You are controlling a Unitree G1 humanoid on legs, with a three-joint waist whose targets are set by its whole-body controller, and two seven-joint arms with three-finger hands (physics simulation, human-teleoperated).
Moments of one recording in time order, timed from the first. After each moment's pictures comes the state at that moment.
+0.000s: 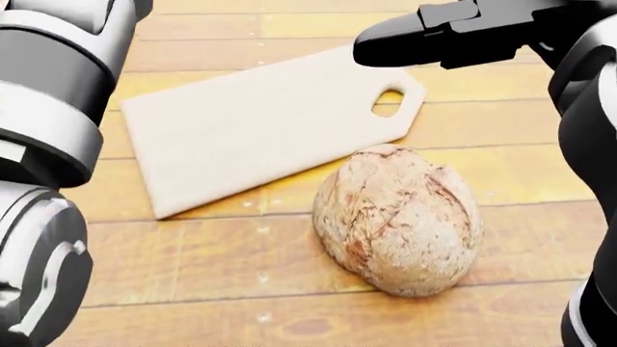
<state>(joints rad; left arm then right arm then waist) -1.62 0.21 0.11 1.24 0.11 0.26 -0.09 -0.93 -0.31 -0.17 -0.52 0.24 1.11 -0.04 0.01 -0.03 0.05</state>
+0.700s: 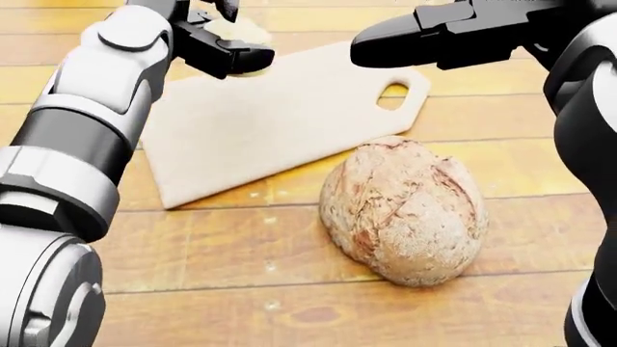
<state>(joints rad) -1.45 0.19 0.10 1.28 0.15 0.23 -0.07 -0.93 -0.32 -0.16 -0.51 0.28 1.10 -0.07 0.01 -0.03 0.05</state>
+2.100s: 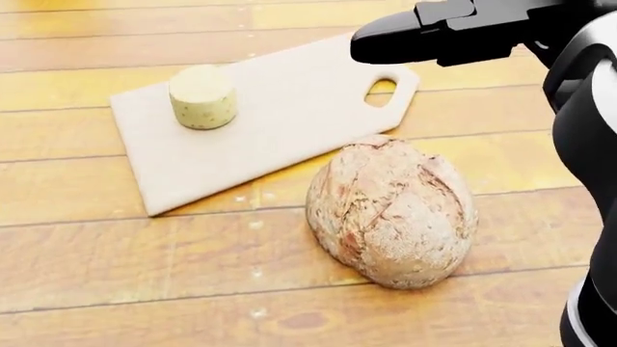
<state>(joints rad) -1.58 0.49 0.17 0.41 -0.07 0.82 -0.22 -0.93 -0.31 -0.16 -0.51 0.26 1.09 -0.07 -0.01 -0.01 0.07</state>
